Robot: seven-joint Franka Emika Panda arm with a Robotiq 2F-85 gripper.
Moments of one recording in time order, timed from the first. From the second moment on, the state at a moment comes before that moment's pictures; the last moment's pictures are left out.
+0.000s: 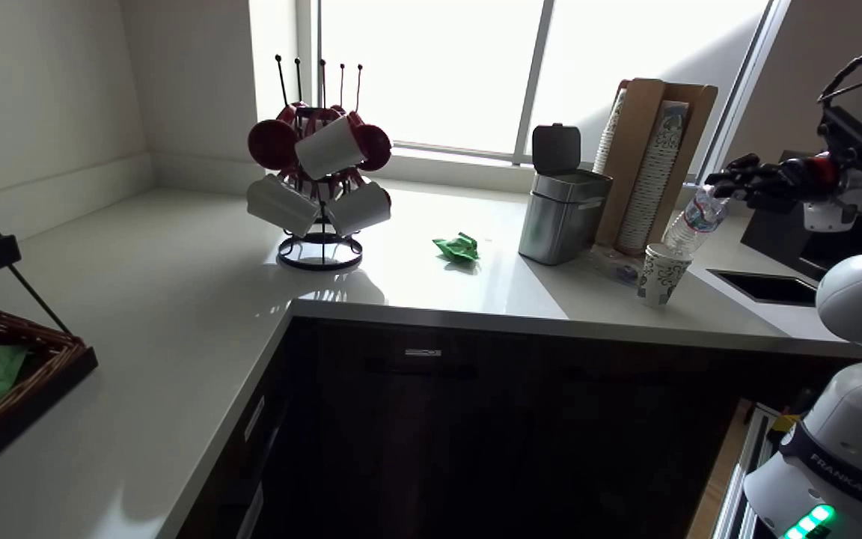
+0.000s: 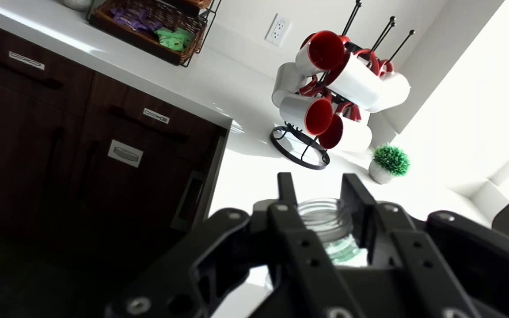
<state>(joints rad) -0.92 -0.50 -0.43 -2.66 0.95 1.38 0.43</state>
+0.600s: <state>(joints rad) -0.93 -0.42 -0.43 -2.66 1.02 1.36 0.37</state>
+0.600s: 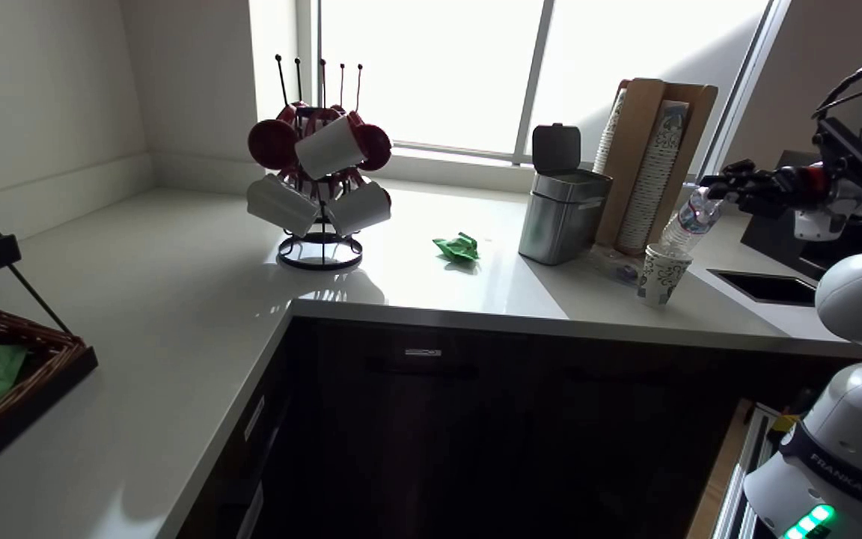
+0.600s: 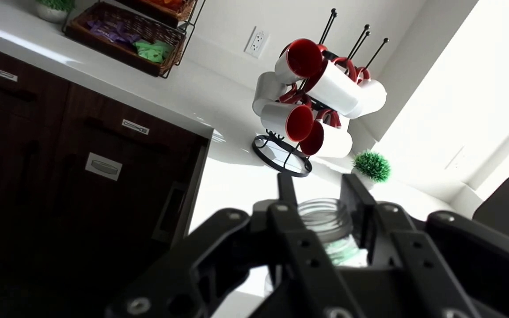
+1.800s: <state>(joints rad) -0.95 -0.27 -0.46 -2.66 1.08 1.27 0.35</state>
